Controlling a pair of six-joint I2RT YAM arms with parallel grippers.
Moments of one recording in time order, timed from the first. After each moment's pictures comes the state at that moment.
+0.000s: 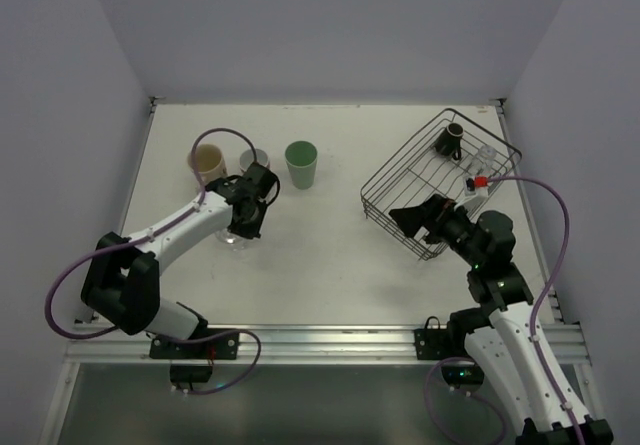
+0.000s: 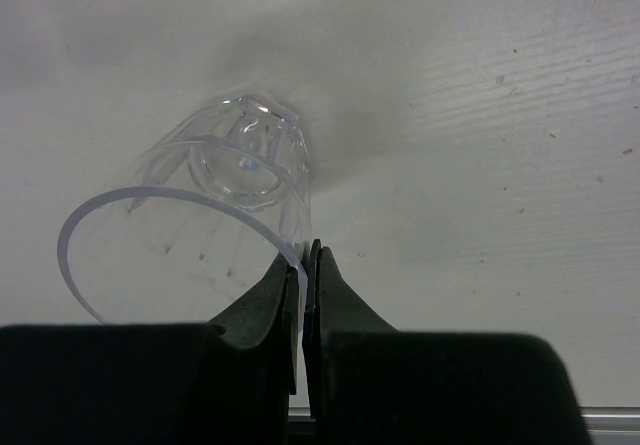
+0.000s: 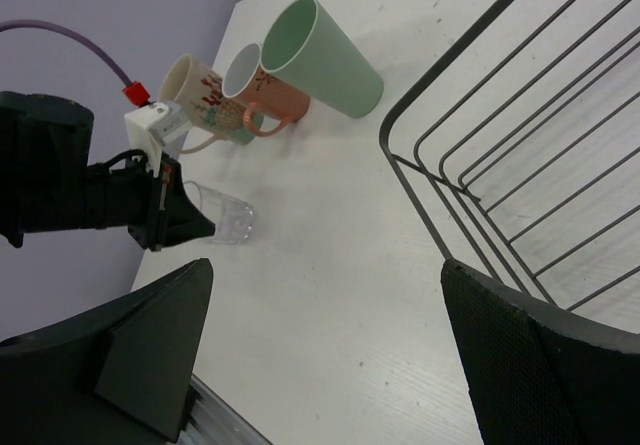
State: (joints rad) left arm -0.54 1.45 0.99 -0.82 -0.25 -0.24; right arm 0.19 0.54 0.49 -0.16 -0.38 0.68
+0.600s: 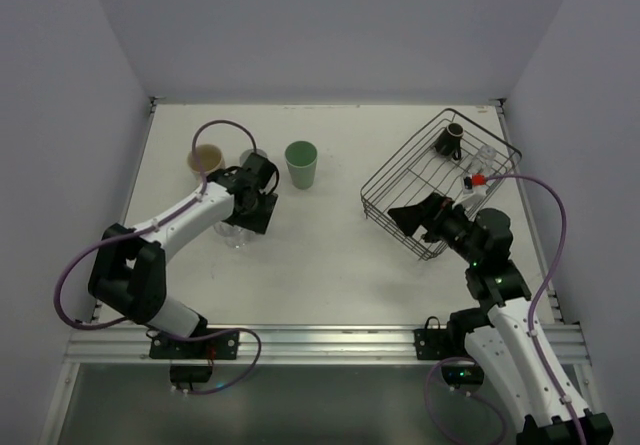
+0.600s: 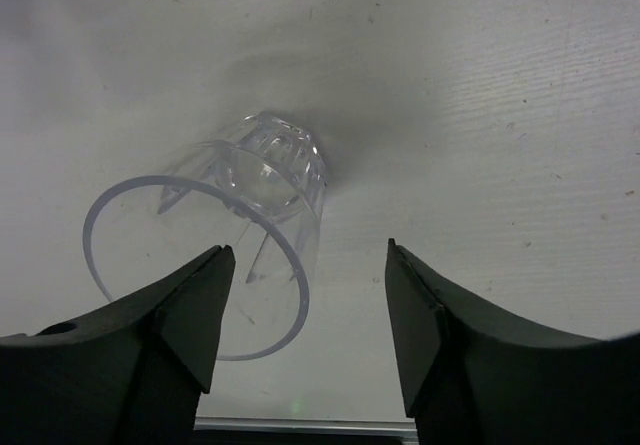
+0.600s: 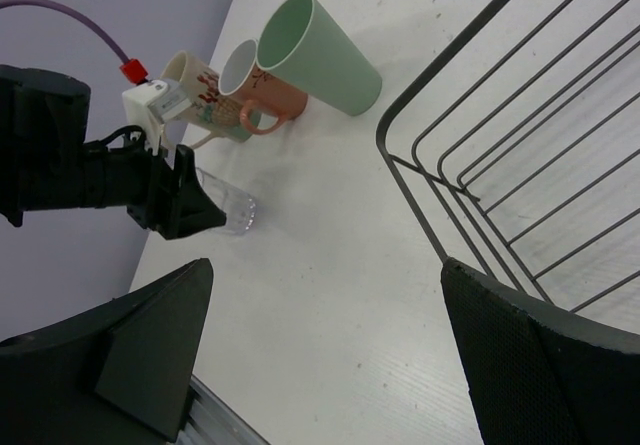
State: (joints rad) left arm -0.49 1.53 1.07 -0.82 -0.24 -0.19; right arm 0.19 0.57 0.48 -0.13 -0.39 0.68
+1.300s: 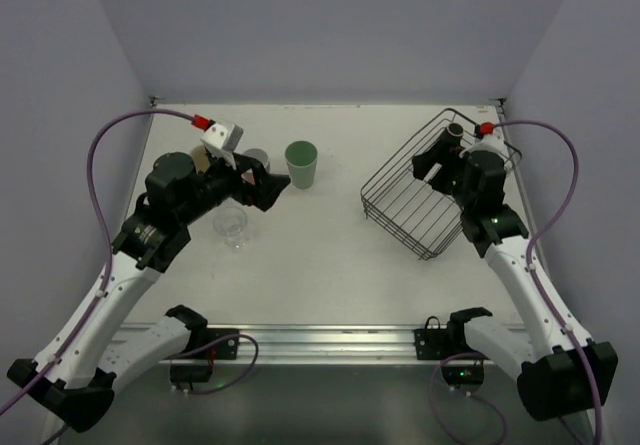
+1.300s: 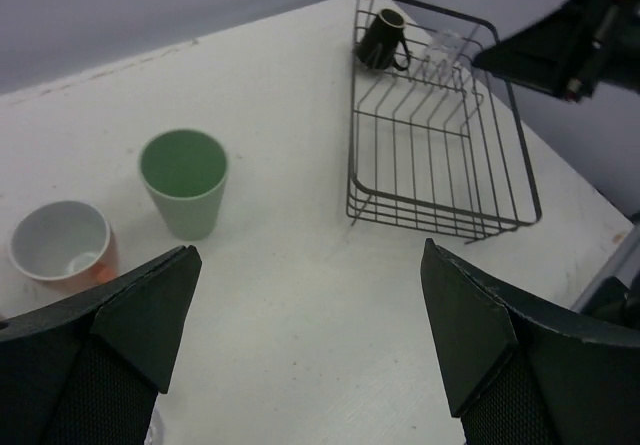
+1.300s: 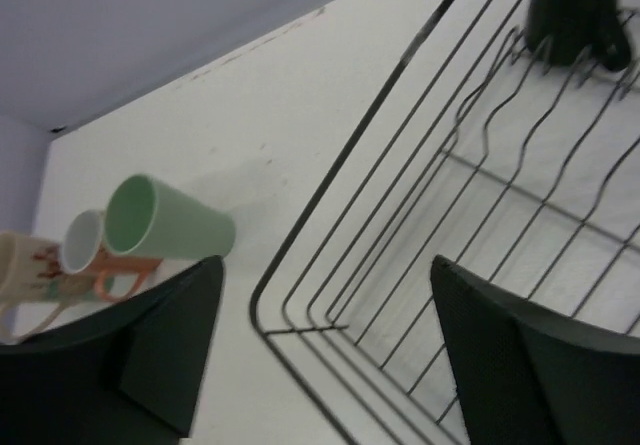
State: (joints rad) left arm -0.49 0.93 1.12 -0.38 0.18 -0.21; right arm 0.19 0.94 0.82 -0.20 0.02 0.58
